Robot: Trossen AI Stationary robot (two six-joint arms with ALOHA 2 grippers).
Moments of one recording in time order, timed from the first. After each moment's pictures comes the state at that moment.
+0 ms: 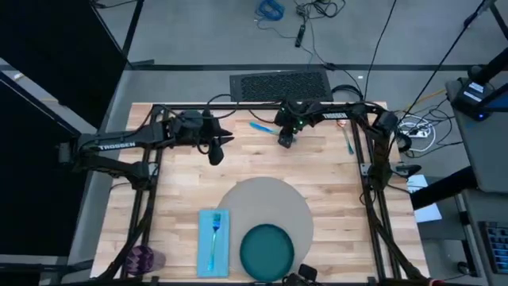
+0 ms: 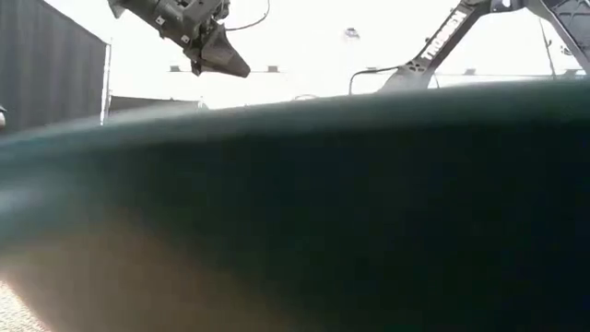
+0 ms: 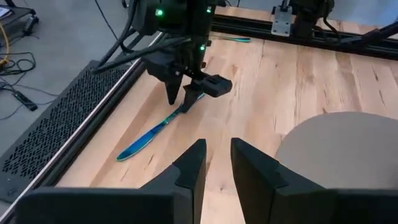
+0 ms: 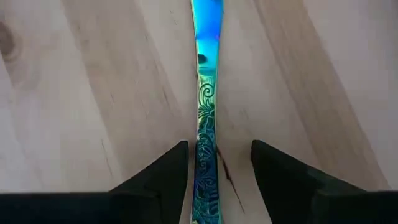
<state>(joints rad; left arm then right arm) 0.29 1.12 0.88 -0.25 0.00 0.01 -0.62 1.94 1.16 -0.37 -0.12 -0.21</state>
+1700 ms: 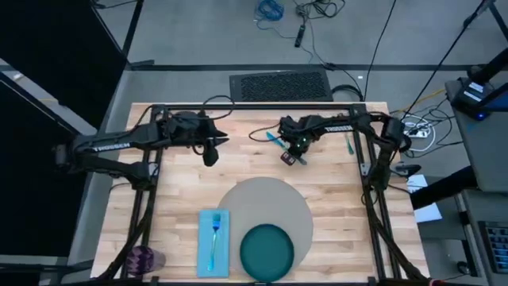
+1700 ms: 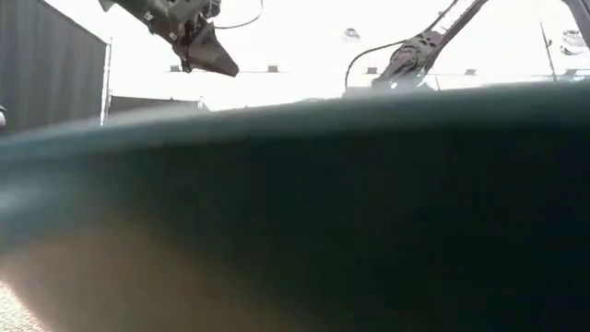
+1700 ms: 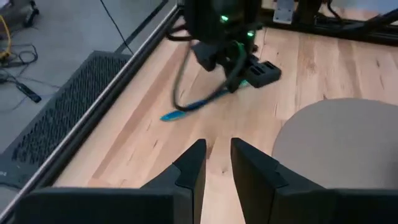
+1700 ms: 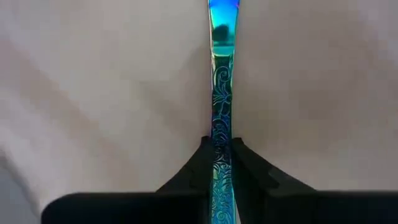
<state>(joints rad) 0.29 1.05 0.88 -0.35 0.00 0.02 -0.41 1.82 1.04 -0.72 -0.11 0.35</state>
